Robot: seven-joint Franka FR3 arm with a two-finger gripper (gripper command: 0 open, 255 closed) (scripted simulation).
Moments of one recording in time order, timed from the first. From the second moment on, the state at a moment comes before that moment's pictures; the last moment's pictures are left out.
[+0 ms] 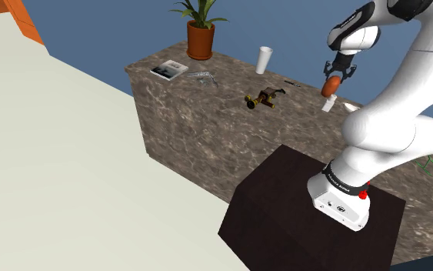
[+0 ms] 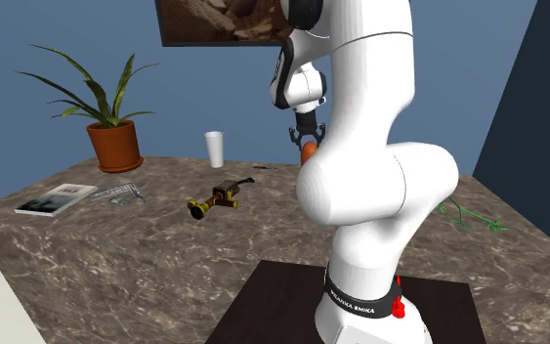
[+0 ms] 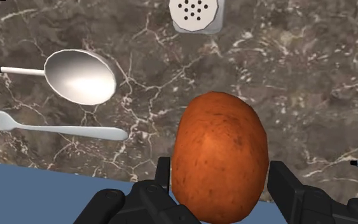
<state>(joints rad) -0.82 0.34 -0.27 -1.97 -0.15 2.40 0.32</state>
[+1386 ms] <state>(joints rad) -0.83 0.46 -0.26 -1.98 -0.13 2.56 0.33</state>
